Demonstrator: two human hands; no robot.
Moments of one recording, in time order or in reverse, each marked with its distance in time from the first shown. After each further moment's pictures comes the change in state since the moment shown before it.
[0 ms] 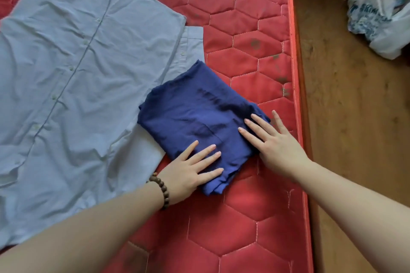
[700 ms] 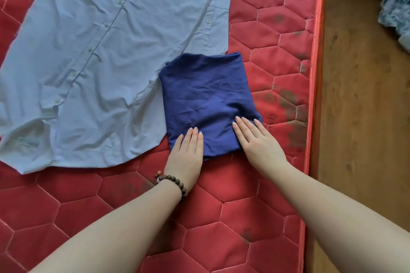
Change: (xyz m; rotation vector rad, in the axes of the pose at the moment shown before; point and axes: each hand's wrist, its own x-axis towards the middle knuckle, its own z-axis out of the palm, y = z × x) left_hand -0.049 0.090 0.012 -0.082 -0.049 -0.676; right_hand -0.033 -0.100 0.004 0.021 0.104 -0.035
